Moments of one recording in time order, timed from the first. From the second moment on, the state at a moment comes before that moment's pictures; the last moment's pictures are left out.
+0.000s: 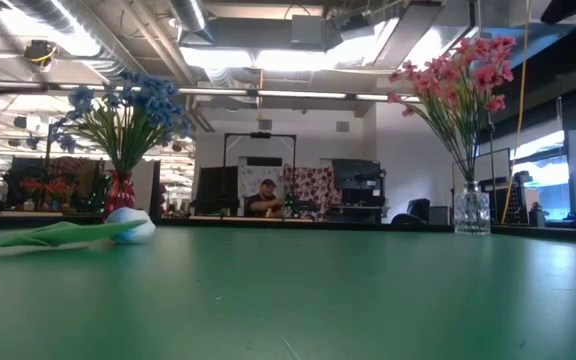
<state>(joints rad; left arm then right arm) -0.64 1.36 0.65 -0.80 0.35 -1.88 0.85 1.35 1.23 -1.14 0.66 1.20</state>
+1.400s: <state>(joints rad) -0.09 1.35 0.57 -1.07 1.12 -1.30 0.86 1.35 1.20 -0.91 0.69 1.09</state>
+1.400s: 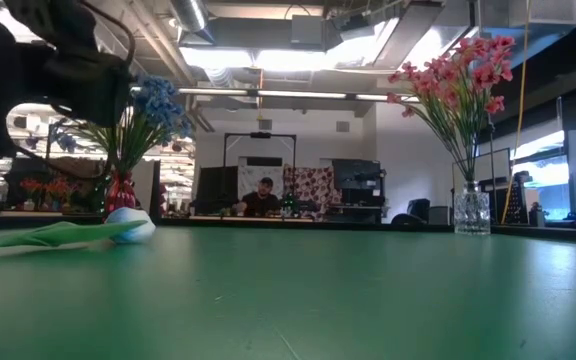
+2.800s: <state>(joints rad) -0.24 1.57 0.88 0.30 0.37 -1.84 0.47 1.71 1.20 -0.08 0.53 -0.76</state>
